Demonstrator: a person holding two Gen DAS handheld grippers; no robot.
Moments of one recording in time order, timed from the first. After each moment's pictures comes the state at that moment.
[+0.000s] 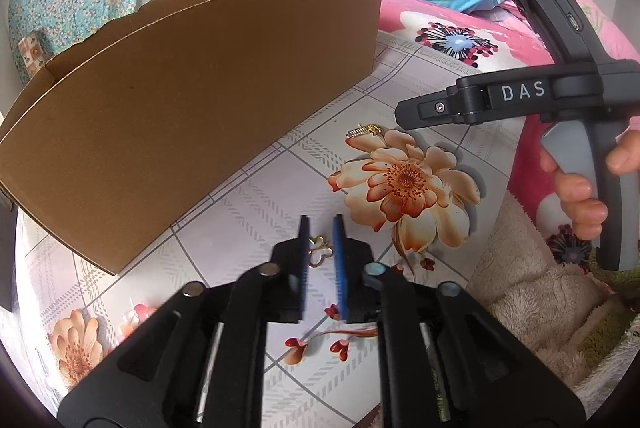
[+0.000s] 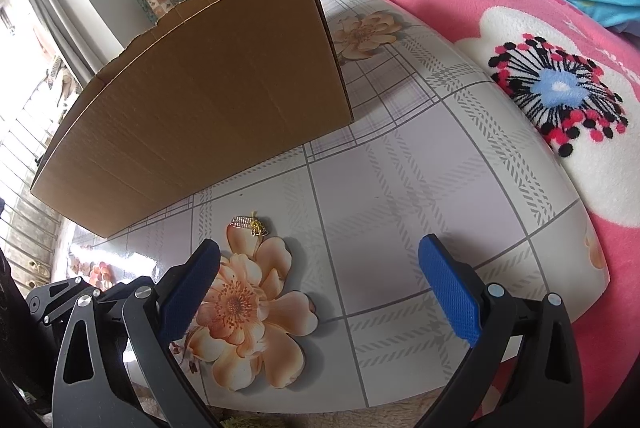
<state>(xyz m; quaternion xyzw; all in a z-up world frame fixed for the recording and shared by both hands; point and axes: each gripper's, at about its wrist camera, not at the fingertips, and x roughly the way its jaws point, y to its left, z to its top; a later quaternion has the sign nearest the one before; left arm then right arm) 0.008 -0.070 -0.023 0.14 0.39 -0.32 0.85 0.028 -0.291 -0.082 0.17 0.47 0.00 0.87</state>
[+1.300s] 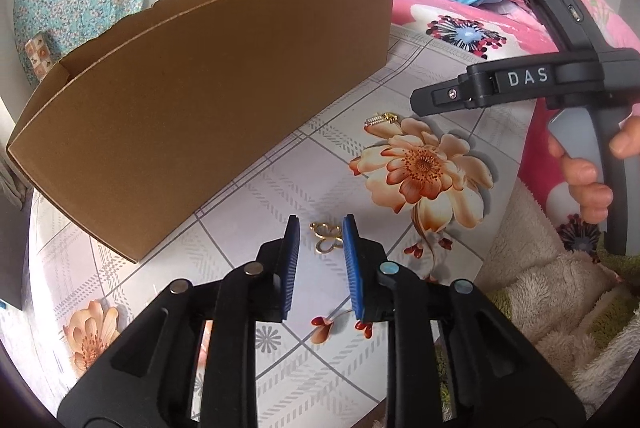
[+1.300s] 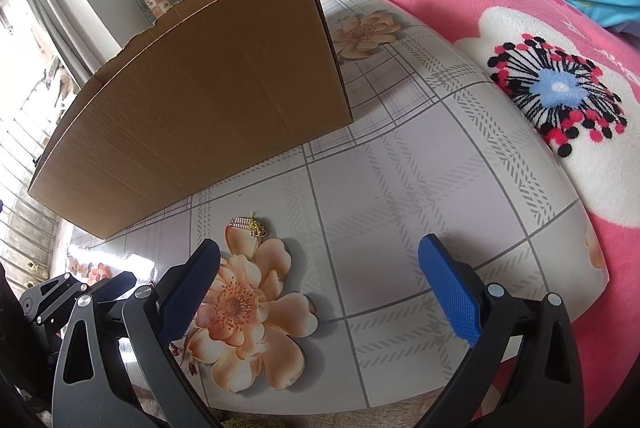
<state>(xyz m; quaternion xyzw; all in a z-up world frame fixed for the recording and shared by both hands) 0.007 -0.062 -0.026 0.16 0.40 -0.30 0.85 0.030 -0.290 -0.081 0.17 0.47 0.00 0.87</state>
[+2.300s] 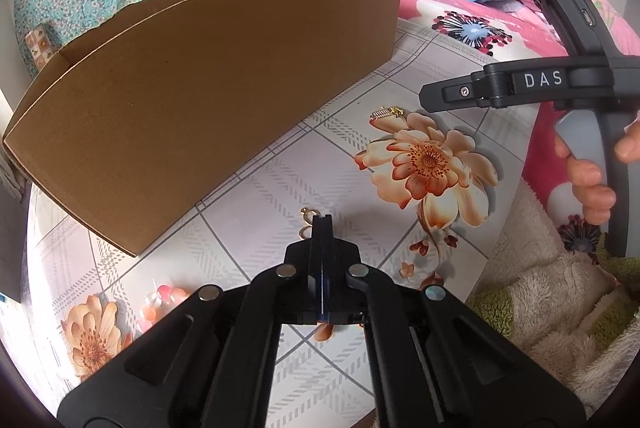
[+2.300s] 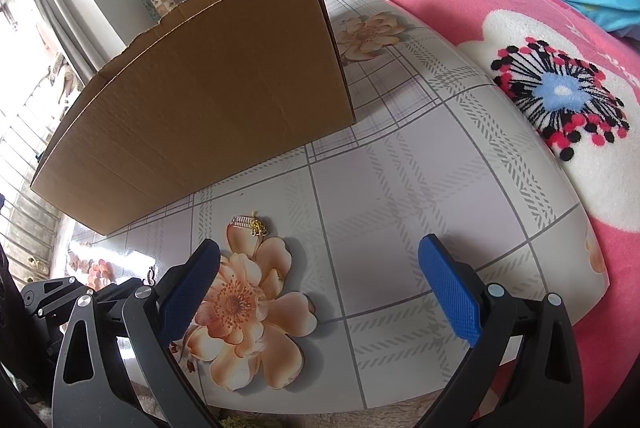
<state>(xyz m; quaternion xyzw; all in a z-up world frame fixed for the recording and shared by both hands) 0.011 -0.060 -0.025 0.15 0.41 -0.30 0.85 0.030 -0.290 -0.081 0.16 0.47 0.01 0.87</state>
